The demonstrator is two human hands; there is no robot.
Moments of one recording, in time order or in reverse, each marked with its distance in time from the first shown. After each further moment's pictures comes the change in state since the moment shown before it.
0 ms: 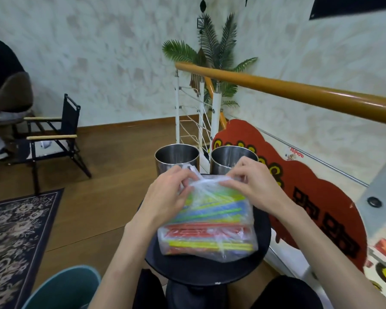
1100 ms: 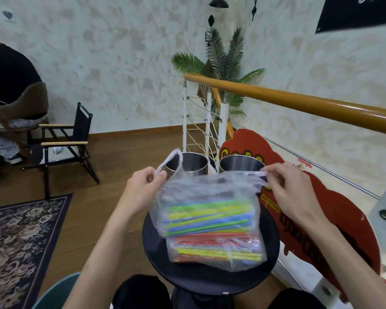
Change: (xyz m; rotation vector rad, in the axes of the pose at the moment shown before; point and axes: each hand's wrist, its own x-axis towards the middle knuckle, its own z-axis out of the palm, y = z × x) left_hand 0.000 -0.036 -0.049 -0.280 0.095 -0.562; right_hand -0.018 0.019 -0.022 -0.123 0.314 0.127
